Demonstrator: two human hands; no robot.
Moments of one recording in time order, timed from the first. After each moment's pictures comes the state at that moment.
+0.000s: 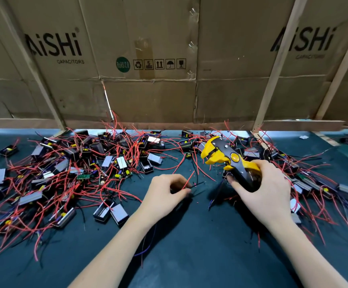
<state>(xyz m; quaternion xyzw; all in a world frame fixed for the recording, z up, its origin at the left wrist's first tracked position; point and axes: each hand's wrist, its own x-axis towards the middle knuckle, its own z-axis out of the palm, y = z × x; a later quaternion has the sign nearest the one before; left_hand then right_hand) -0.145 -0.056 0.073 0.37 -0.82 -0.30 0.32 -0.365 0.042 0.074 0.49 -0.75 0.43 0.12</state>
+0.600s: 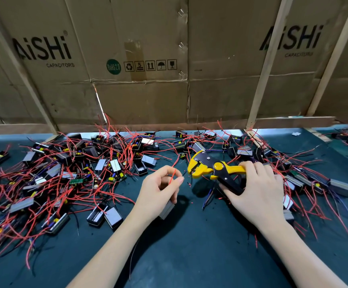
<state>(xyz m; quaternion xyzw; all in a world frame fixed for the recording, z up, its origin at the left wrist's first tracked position) -0.144 -0.053 0.071 0.31 -0.73 -0.46 0.40 -0.367 0.038 0.060 0.50 -0.77 0.29 0.27</state>
